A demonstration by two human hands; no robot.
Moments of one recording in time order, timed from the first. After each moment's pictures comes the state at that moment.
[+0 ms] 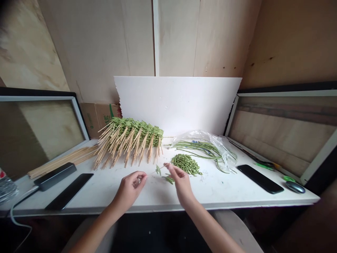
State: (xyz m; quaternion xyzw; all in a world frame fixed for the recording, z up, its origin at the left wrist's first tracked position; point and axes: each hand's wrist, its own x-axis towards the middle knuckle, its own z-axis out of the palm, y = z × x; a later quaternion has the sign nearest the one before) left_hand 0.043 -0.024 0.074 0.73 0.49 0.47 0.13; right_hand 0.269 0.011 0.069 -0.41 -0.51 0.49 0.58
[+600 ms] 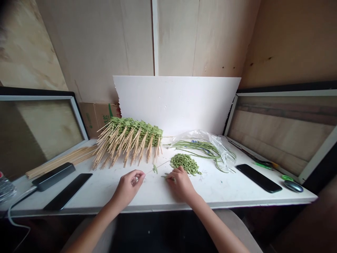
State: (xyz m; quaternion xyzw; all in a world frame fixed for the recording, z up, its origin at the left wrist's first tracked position) left_hand 0.033 -0.012 0.061 0.72 0.52 0.45 0.13; right_hand 0.298 0.036 0.046 -0.43 -0.77 0.19 0.43
